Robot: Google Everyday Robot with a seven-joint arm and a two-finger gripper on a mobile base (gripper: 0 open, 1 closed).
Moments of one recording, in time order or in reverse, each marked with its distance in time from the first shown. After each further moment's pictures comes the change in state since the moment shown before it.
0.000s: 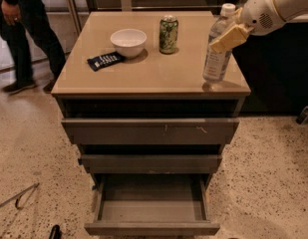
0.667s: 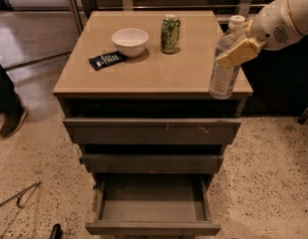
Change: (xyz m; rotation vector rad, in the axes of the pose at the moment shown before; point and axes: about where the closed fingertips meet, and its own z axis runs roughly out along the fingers) arm 0.015 0.056 -0.024 -0.014 0.023 0.026
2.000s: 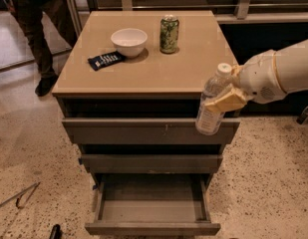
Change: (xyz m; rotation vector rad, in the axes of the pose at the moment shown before) arm 0.034 0.092 0.038 -0.018 -0.066 -0.088
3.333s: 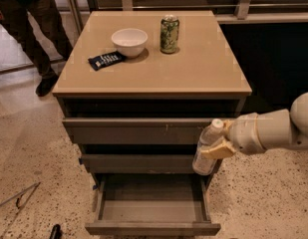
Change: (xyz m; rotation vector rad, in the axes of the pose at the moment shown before) arm 0.118 0.051 0.082 -0.061 -0.005 0.100
